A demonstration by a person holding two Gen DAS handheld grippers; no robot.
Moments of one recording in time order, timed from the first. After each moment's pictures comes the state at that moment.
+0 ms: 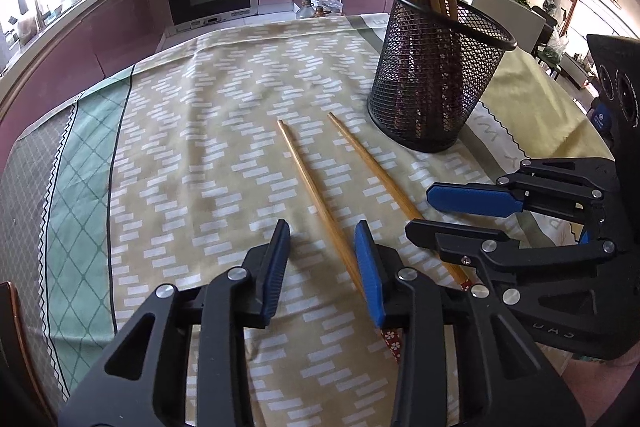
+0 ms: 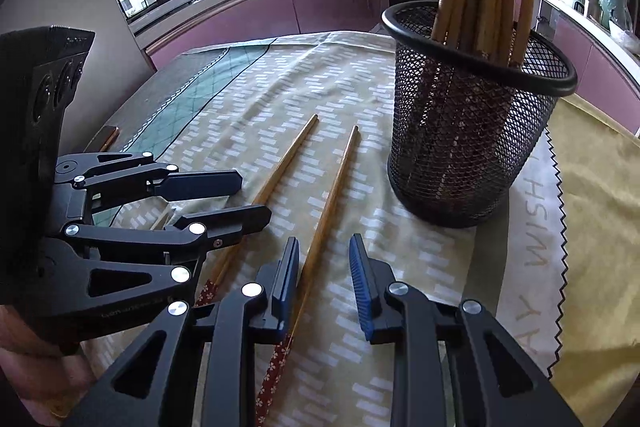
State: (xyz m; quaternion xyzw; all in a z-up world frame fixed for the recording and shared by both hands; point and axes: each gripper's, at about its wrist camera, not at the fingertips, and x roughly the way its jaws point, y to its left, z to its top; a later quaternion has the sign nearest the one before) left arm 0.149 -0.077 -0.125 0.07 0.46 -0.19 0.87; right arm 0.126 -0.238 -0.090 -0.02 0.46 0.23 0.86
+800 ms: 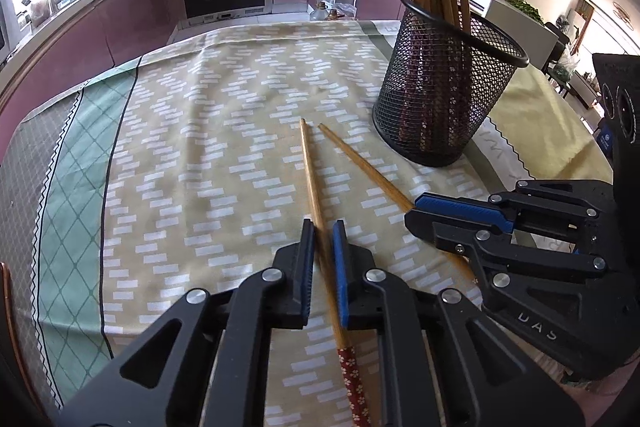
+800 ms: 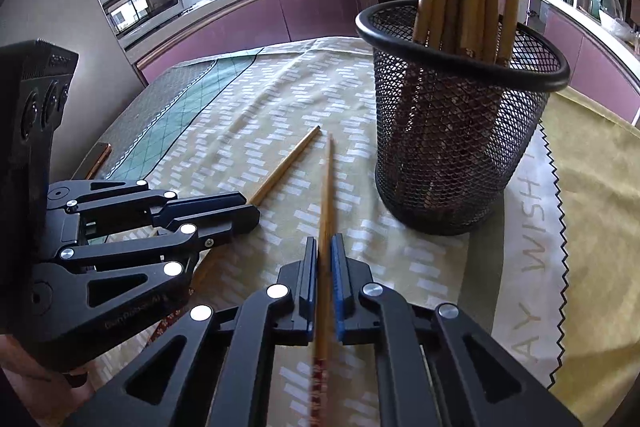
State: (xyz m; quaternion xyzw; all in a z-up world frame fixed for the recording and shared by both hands) left arm 0.153 -0.080 -0.126 0.03 0.46 -0.17 0.87; right arm 0.134 -0.246 -0.094 0.00 0.45 0.22 0.86
